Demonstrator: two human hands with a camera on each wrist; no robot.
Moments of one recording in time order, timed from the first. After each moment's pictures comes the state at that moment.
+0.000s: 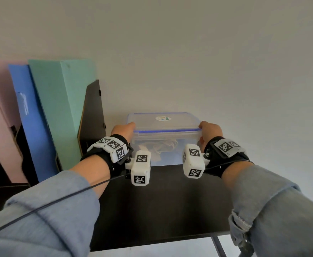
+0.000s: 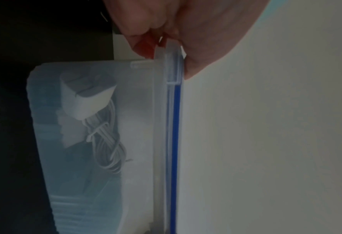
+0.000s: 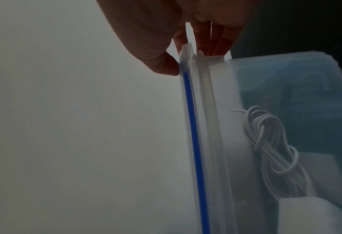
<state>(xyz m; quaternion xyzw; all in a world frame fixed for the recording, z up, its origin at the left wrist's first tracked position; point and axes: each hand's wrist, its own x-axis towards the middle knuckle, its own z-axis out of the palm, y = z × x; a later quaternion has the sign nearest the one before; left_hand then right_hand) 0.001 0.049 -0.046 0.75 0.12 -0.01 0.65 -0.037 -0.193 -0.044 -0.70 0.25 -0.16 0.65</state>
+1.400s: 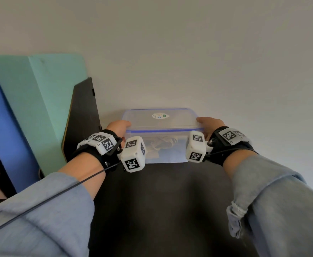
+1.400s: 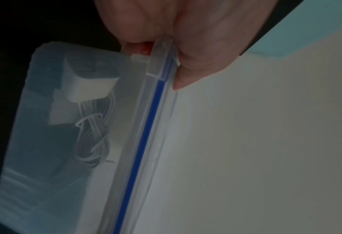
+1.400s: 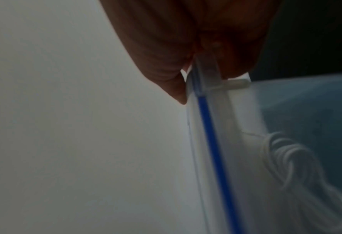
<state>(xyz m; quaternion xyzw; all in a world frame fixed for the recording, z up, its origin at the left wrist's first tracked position) 0.034 0.049 -0.030 0.77 0.13 -0.07 0.62 0.019 -0.204 -0.034 -0.70 0.28 -0.07 0.65</state>
